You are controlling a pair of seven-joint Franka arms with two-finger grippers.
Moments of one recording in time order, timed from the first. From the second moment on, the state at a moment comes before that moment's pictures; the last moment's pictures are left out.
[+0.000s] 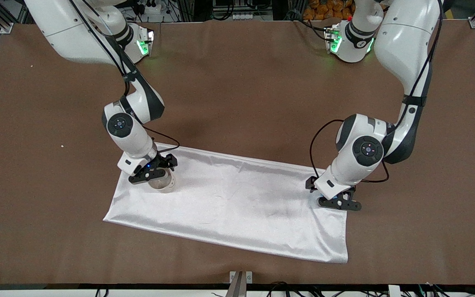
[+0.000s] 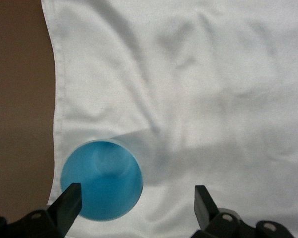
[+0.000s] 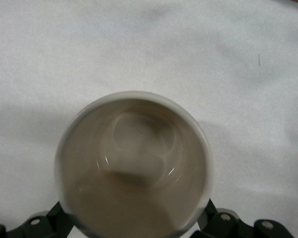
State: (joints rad) left arm -0.30 0.65 -0.06 -1.53 0.06 2.30 -0.22; right arm 0.17 0.52 0.18 -1.97 -0.20 2.61 0.29
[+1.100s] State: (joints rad) left arm -0.30 0.73 -0.06 -1.53 0.17 2.40 -0.16; right arm 0.17 0.54 0.19 -1.93 -0.22 2.60 0.30
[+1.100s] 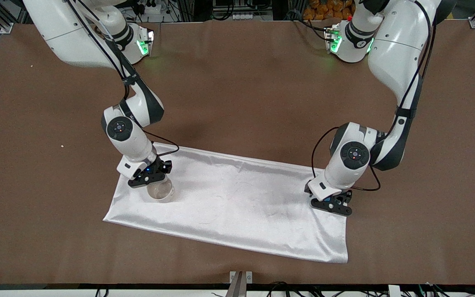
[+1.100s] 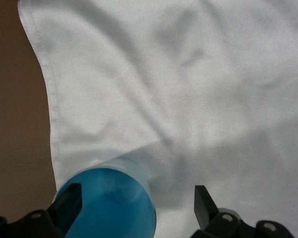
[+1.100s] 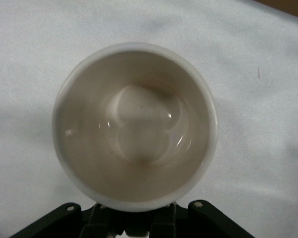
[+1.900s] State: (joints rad) left arm -0.30 0.73 -0.06 -1.53 0.17 2.40 -0.14; right arm 0.26 0.42 0.41 -1.90 -0.12 2.41 0.88
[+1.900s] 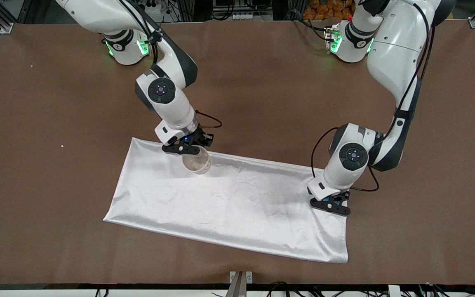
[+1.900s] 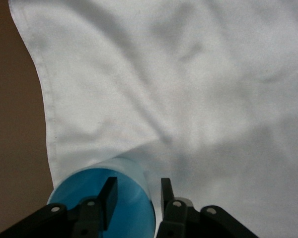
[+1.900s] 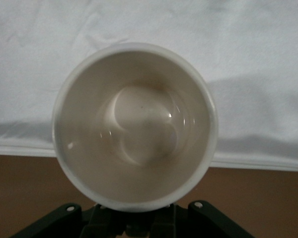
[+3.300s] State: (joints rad) left arm -0.31 0.62 -0.06 -1.54 0.17 2.34 -0.24; right arm 0.61 0.59 0.44 -1.85 -0.35 2.42 1.46
